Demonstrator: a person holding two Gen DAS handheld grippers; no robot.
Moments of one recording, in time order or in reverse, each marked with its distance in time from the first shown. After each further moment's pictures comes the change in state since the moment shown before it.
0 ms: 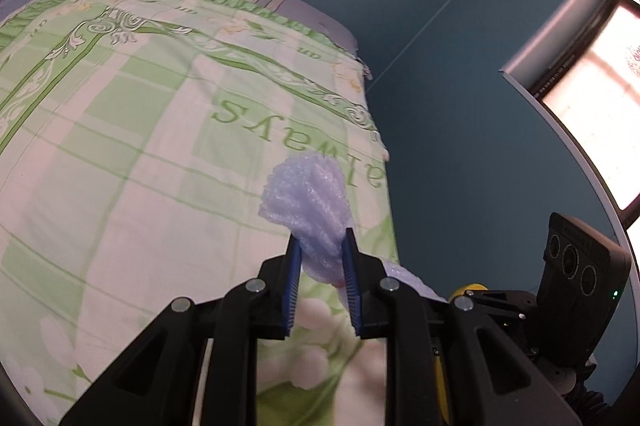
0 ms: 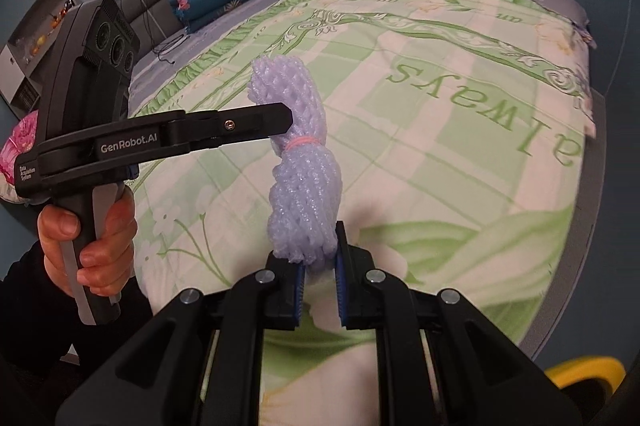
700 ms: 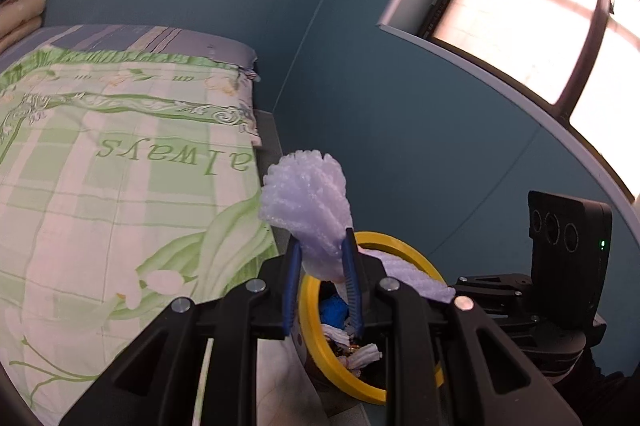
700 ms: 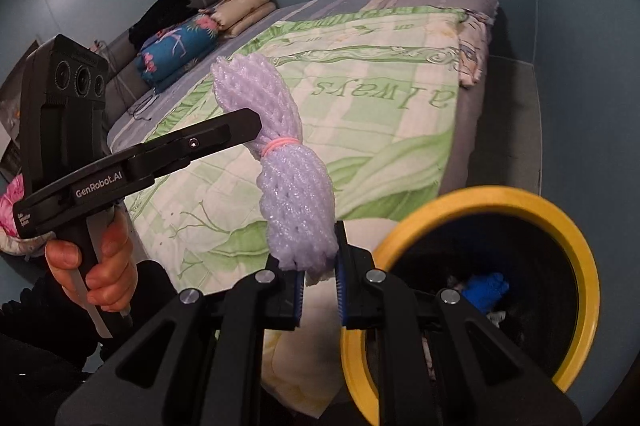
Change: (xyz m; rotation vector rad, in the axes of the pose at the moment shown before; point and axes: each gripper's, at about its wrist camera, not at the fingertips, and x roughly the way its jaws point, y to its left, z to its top) left arm -0.037 -0.190 -0.095 0.330 -0.040 -0.124; right arm -0.170 -0.027 -0.131 0.204 -0.170 -0.111
